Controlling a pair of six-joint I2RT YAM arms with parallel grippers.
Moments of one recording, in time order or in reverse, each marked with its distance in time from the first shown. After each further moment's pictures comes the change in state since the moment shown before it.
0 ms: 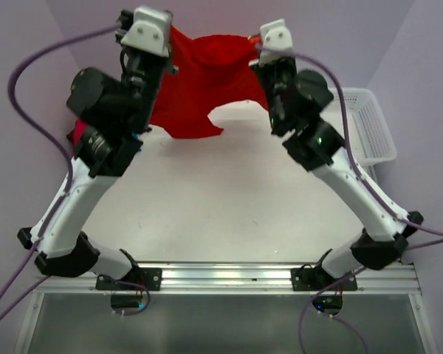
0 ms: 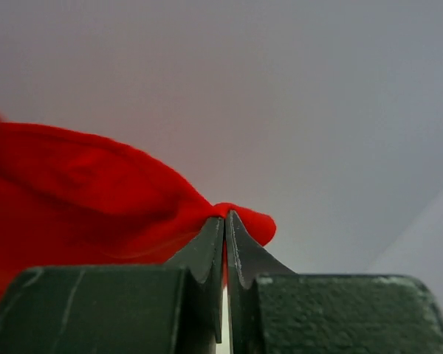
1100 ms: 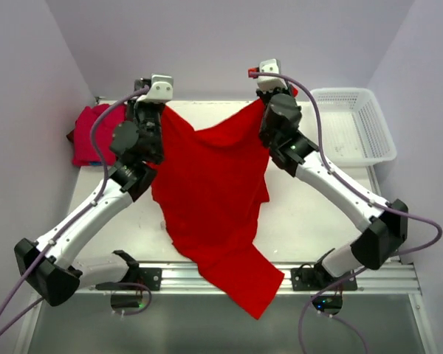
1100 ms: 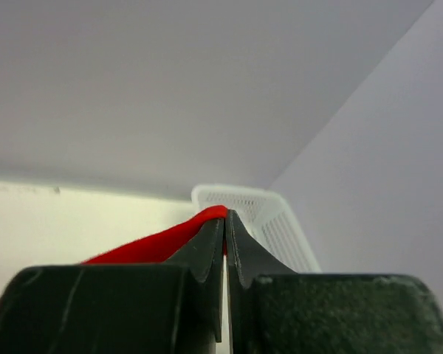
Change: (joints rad) left arm 0.039 -0.283 -0.843 0.573 -0.362 0.290; right arm -0.024 -0.087 -0.518 0.393 0.241 -0.172
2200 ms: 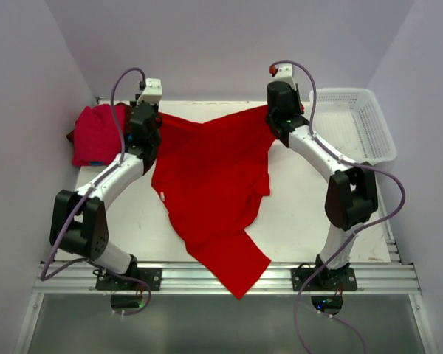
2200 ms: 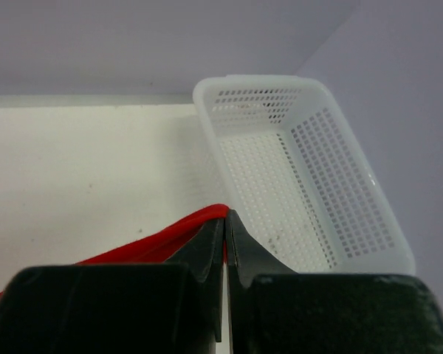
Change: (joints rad) left arm 0.387 0.321 -0.190 -0.061 0.134 -0.429; right arm -0.310 0.351 0.066 -0.298 -0.047 0.457
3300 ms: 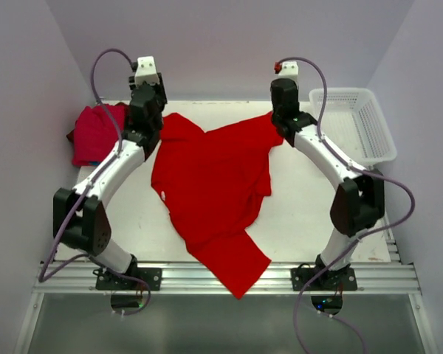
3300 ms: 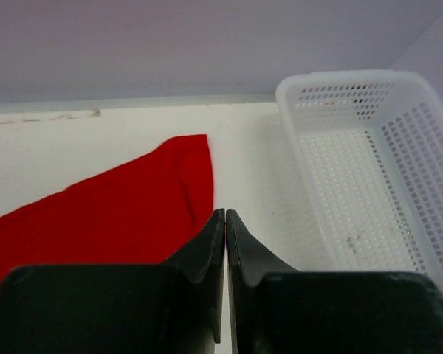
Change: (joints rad) left arm 0.004 0.116 0.280 -0.120 0.097 -0.293; right arm -0.026 0.007 0.082 -0.140 -0.233 0.200
